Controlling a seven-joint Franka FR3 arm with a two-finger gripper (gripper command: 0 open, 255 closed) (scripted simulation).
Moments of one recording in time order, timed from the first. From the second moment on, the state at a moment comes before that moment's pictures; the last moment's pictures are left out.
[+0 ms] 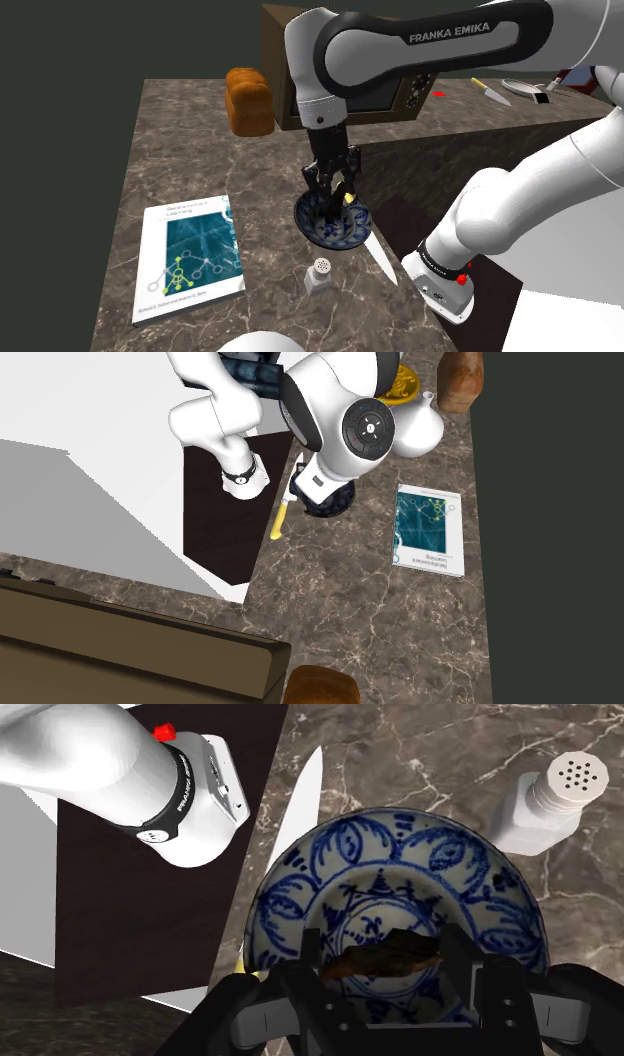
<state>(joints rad) 0.16 -0.35 0.39 -2.28 0.33 1.50 0.61</state>
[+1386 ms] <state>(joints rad) 0.17 -0.32 0.41 -2.33 0.33 1.58 0.60</state>
